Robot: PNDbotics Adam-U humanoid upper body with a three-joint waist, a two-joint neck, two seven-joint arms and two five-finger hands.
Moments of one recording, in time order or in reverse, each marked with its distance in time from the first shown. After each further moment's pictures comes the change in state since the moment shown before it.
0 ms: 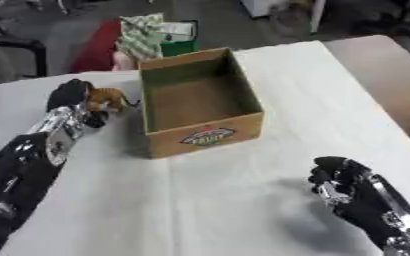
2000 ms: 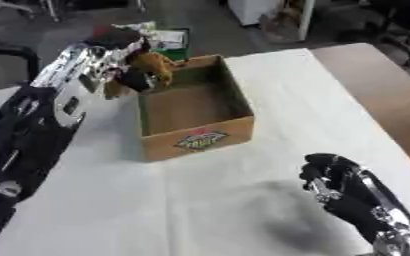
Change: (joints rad) left arm -0.105 -0.069 -0.196 -0.389 -0.015 -0.231 -0.499; right arm 0.003 0.000 0.007 0.000 -0.008 -0.001 0.010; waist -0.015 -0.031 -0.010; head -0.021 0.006
